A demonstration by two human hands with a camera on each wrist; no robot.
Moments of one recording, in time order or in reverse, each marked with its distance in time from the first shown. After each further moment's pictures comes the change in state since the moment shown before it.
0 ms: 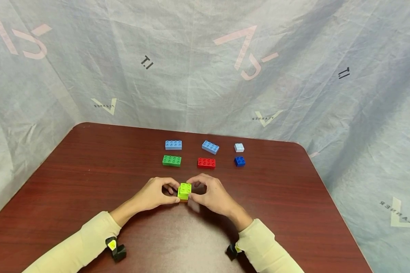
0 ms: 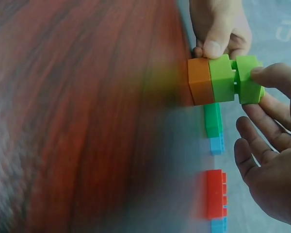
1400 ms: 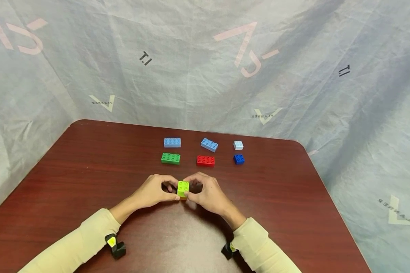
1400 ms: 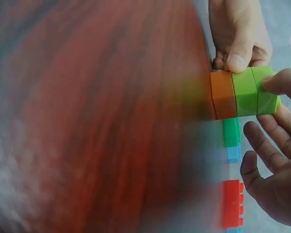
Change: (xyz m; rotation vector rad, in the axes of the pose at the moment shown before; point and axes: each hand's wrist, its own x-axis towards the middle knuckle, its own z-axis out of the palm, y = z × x) left_hand 0.002 -0.002 0.000 -0.003 0.009 0.014; right_hand 0.003 0.003 0.014 0.021 0.029 0.043
